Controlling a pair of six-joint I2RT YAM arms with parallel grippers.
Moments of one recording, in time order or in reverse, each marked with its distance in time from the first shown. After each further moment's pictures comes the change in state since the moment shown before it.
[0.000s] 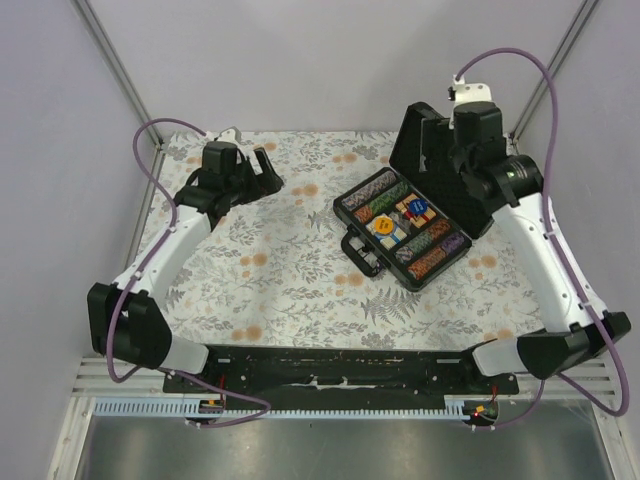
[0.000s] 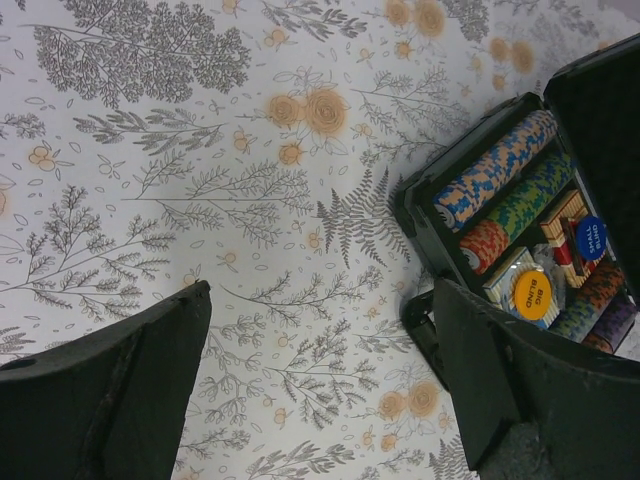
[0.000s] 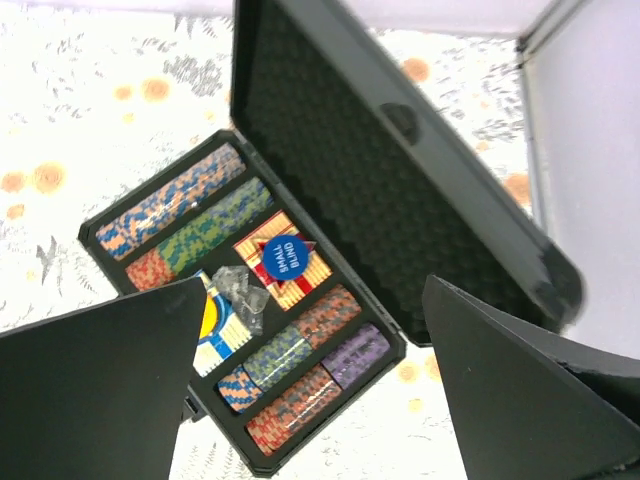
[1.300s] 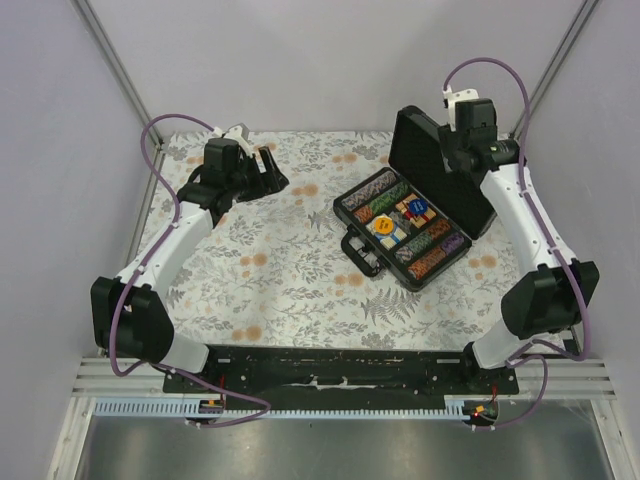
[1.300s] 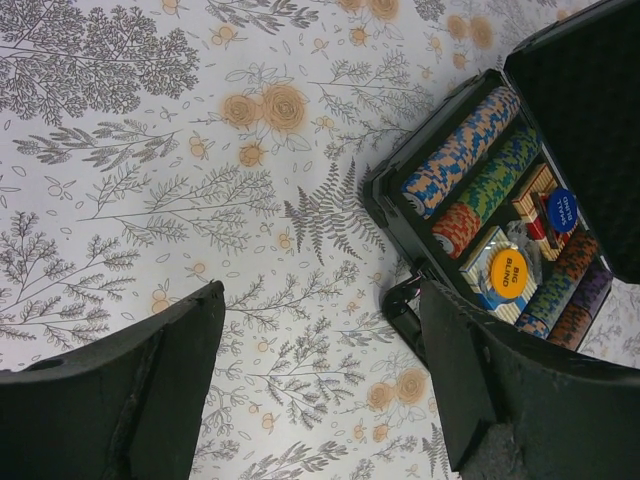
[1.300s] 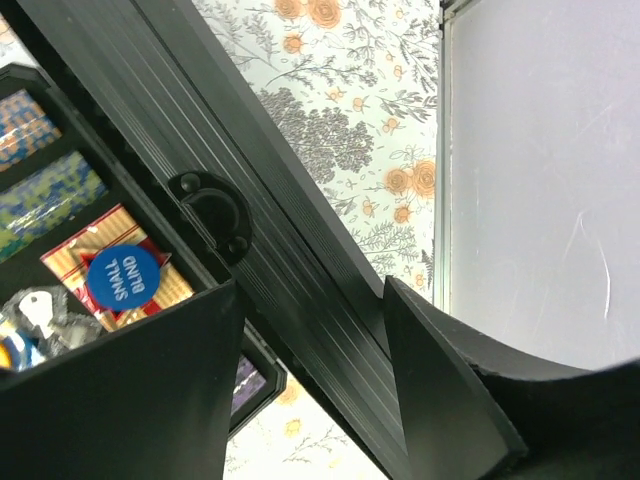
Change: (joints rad) left arm 0.000 0.012 0.009 0.048 0.109 0.040; right arm -0.201 0.201 -0.023 0.099 -0.001 -0.301
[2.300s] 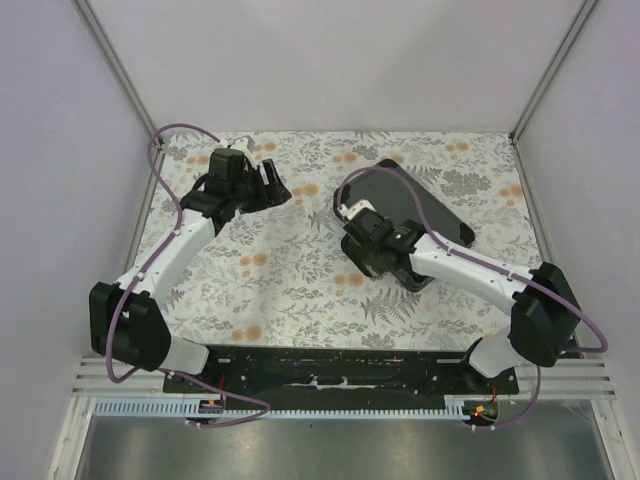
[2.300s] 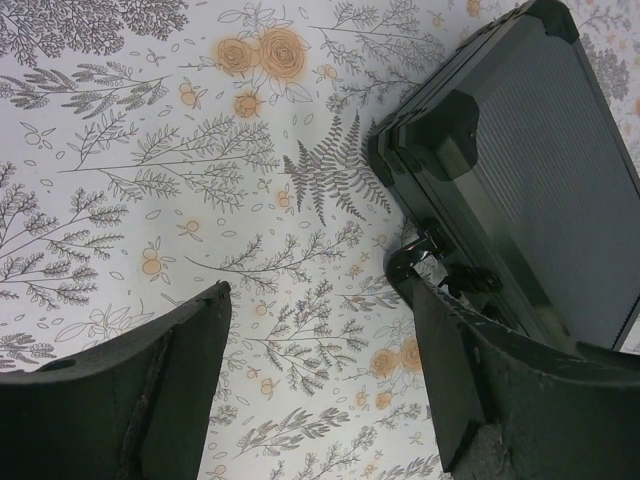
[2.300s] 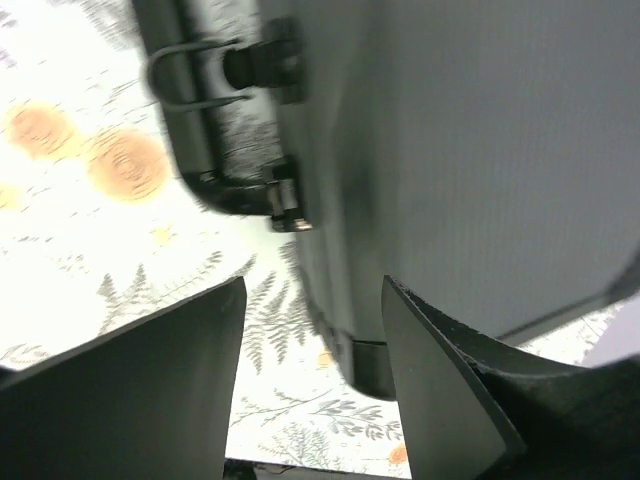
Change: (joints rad) left arm -0.035 -0.034 -0.066 -0.035 -0.013 -0.008; right arm 0.666 -0.138 -0.517 -0.069 0.145 0.317
